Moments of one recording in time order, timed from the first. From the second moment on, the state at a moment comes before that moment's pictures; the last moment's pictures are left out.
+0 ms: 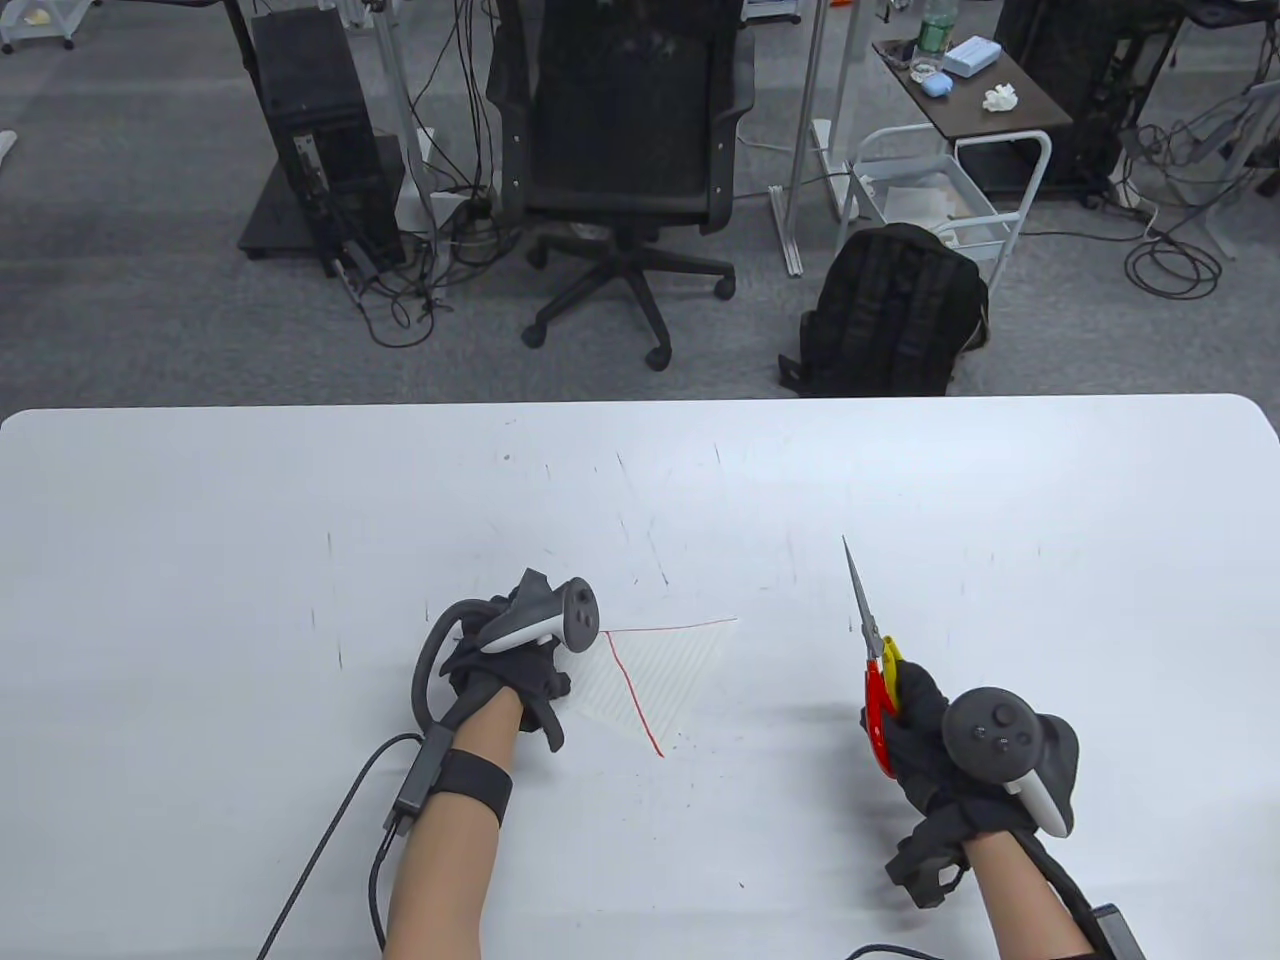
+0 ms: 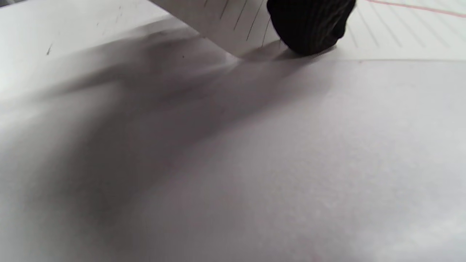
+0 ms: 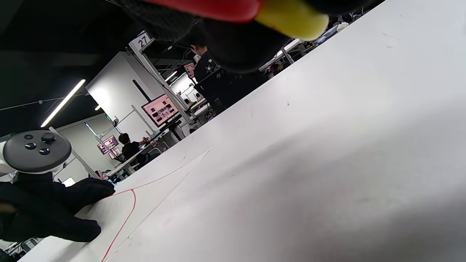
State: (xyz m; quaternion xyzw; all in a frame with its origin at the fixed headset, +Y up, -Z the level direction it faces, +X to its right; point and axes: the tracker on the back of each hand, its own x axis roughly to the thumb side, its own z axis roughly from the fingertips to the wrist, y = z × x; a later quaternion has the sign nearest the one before) left_hand -0.143 -0.767 -0.427 -0.26 -0.10 -0.10 0.96; right_hand 0.238 -0.732 -0.299 0.06 -0.02 0.94 0.34
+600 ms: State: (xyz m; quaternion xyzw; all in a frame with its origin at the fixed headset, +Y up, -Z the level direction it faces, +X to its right) left_hand -0.219 -0.731 -0.367 -0.19 -0.18 0.37 0.89; right_hand 0.209 -0.751 -0.298 0.23 0.20 0.89 0.35
